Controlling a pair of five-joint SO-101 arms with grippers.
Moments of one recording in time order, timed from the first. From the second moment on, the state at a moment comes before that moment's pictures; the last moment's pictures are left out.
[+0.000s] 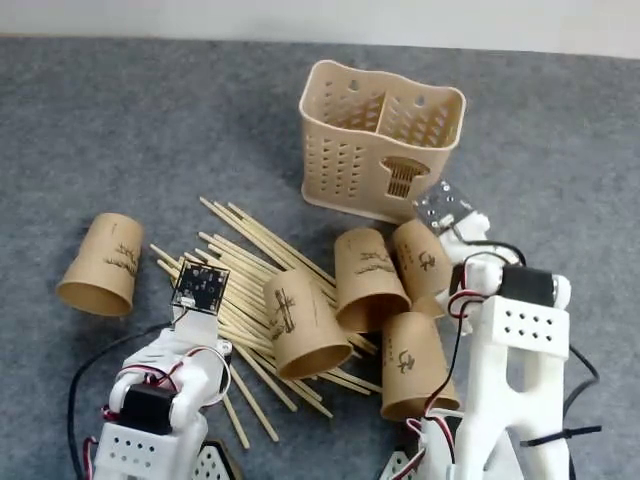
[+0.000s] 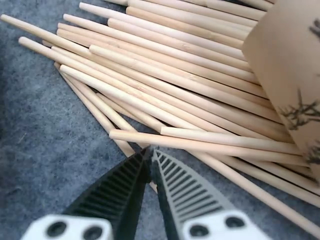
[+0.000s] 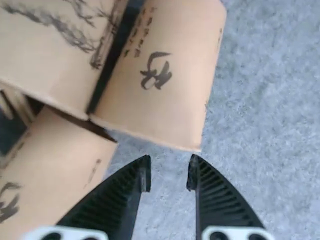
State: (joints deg) left arm 5.9 -103.6 96.0 75.5 4.7; right arm 6.2 -41.1 46.5 69.4 49.6
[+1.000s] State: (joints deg) left arm 5.9 -103.6 96.0 75.5 4.7; right arm -0.4 -41.1 53.0 54.6 31.4
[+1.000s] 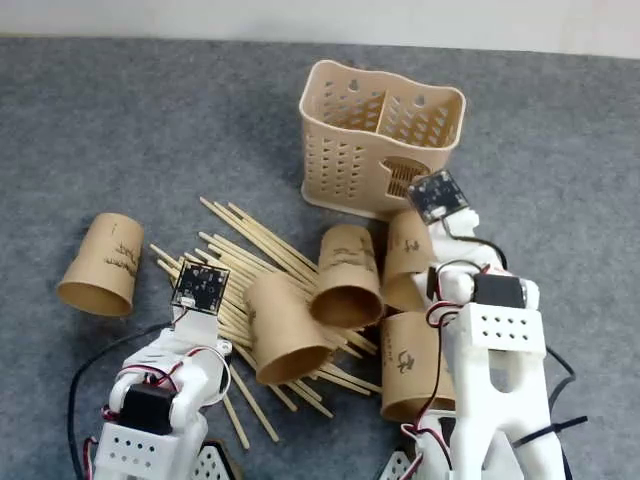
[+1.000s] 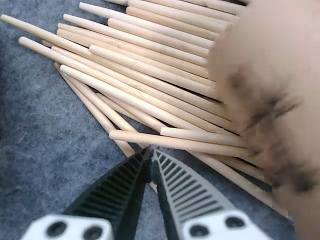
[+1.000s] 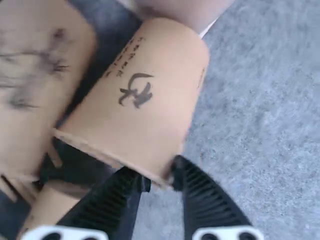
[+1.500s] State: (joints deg) left arm 5.9 -103.6 96.0 75.5 4.7; right arm -1.1 -41.1 39.7 62.5 22.3
